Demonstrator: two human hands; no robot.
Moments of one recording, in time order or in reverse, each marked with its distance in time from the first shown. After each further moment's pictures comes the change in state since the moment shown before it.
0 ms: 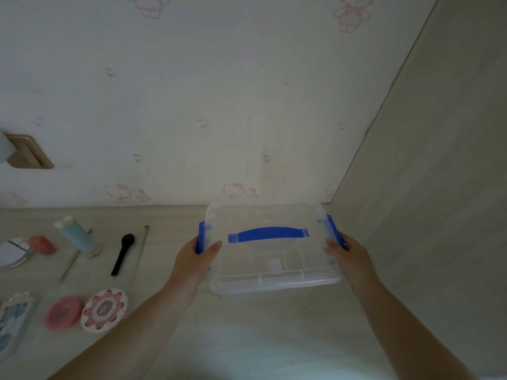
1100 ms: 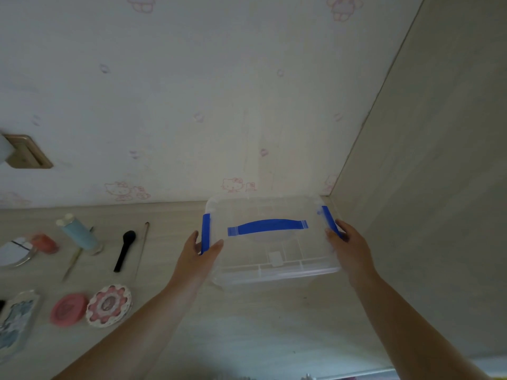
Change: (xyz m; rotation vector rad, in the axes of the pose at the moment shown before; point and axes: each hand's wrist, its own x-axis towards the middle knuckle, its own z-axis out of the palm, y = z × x) left_hand 0.005 -0.021 -0.004 0.021 -0.035 -0.015; right_hand -0.001 0.003 0.004 0.000 0.064 -0.071
